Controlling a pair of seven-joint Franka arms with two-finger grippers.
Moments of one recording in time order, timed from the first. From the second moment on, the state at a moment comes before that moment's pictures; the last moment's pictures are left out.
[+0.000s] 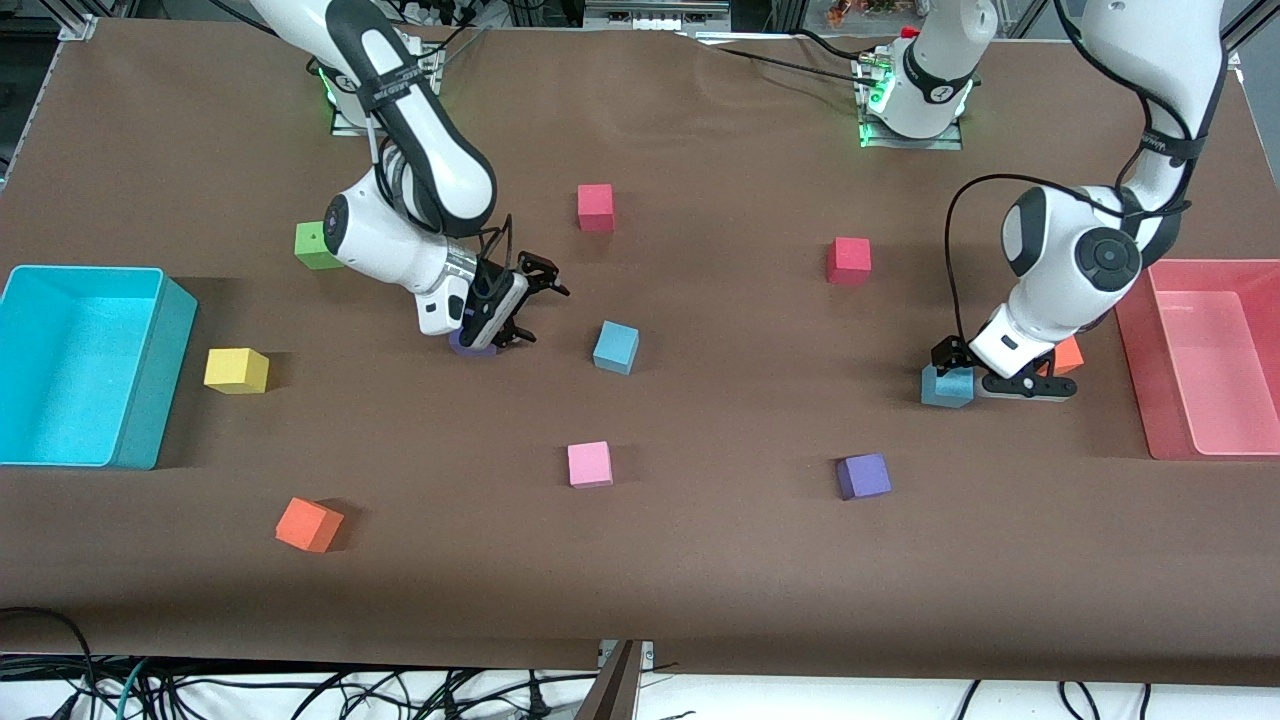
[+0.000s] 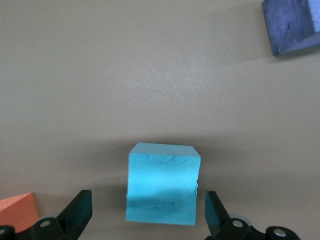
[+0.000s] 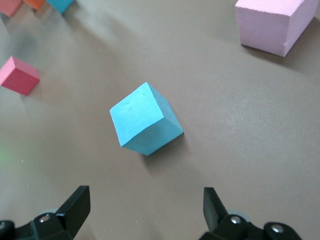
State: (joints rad) left arm -0.04 0.33 0.02 -2.23 0.02 2.61 0.01; right arm 0.54 0.37 0.00 -2.16 1.30 2.57 -1.32
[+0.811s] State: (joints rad) left arm -0.07 0.39 0.02 -2.21 0.02 2.68 0.01; right arm 0.54 0.53 0.07 -2.06 1.78 2.58 -1.86
